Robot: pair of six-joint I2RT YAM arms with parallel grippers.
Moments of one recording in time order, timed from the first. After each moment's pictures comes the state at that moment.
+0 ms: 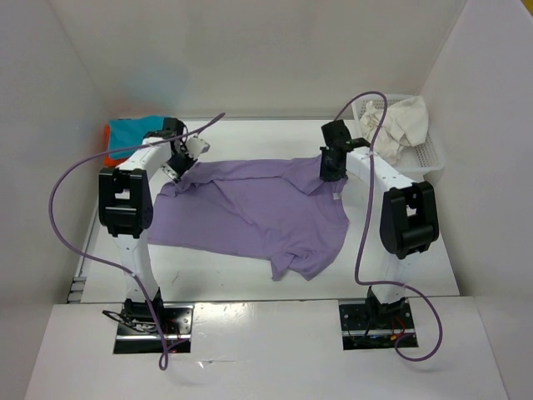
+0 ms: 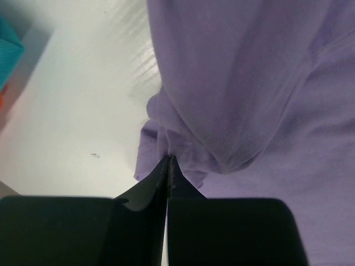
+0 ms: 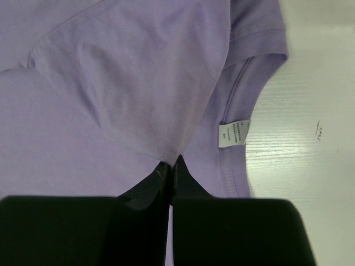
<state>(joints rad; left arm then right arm) -0.03 2.10 1.66 -0.79 -0.01 0.62 0.27 1.83 1.43 -0.65 0.14 0.35</state>
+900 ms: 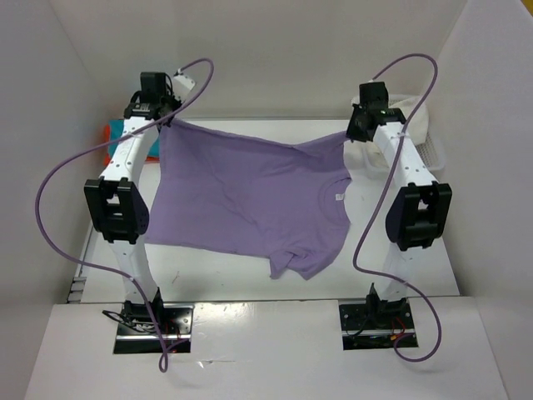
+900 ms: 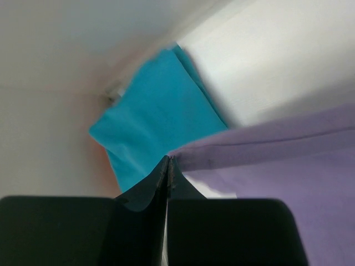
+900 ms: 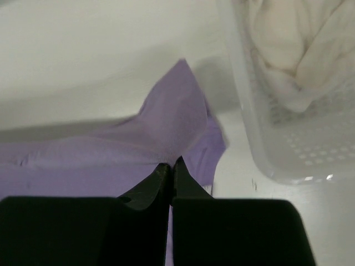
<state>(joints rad) -0.02 2.02 2.03 -0.56 -0.12 0.63 0.08 1.90 1.84 -0.71 0.14 0.33</state>
